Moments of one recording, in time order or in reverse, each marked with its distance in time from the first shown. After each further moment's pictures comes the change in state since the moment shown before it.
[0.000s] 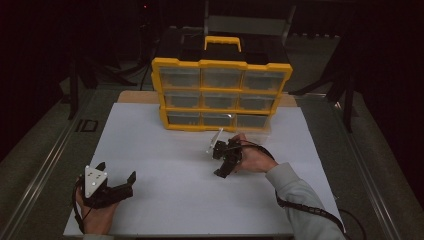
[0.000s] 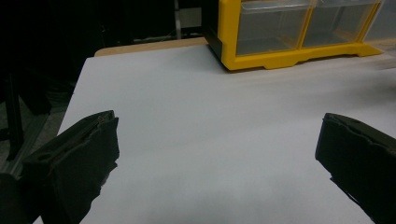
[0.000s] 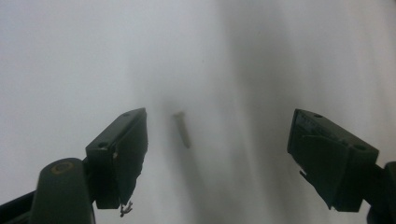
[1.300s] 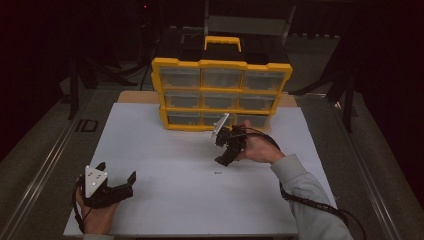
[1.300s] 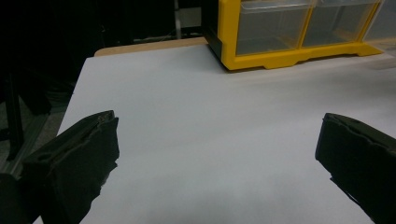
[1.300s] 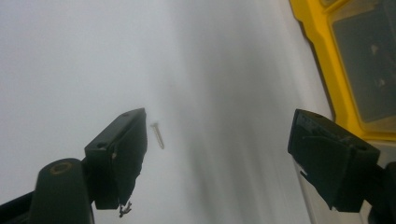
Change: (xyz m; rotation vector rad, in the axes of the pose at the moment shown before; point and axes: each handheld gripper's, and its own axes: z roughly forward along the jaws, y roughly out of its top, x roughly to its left) left arm 0.000 0.000 0.000 0.000 0.000 -0.001; right arm -0.012 0.012 -0.051 -0.071 -0.069 0.020
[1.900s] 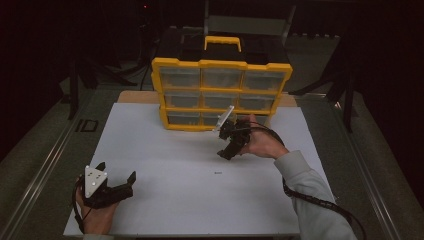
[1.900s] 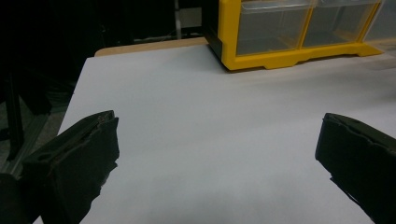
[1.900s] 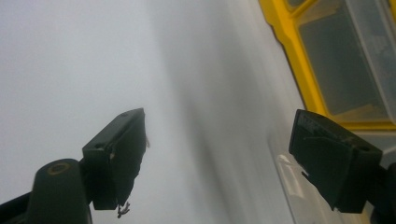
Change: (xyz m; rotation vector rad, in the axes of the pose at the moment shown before) left arm 0.000 0.000 0.000 0.000 0.001 0.000; right arm -0.012 0.000 -0.017 -0.015 -0.025 0.044
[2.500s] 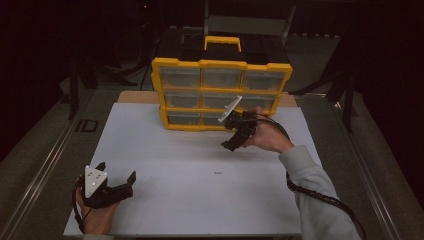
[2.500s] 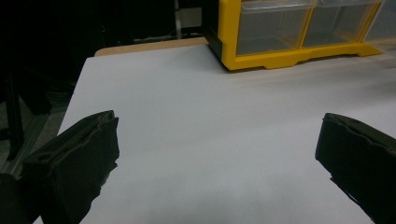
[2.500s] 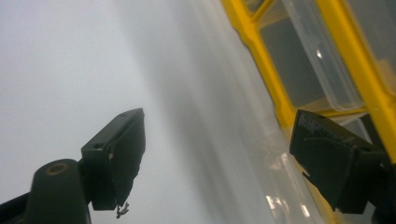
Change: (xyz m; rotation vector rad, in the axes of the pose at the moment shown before) left arm 0.000 0.000 0.000 0.000 0.000 0.000; right arm -0.019 -0.001 -0.018 -0.024 -0.039 0.057
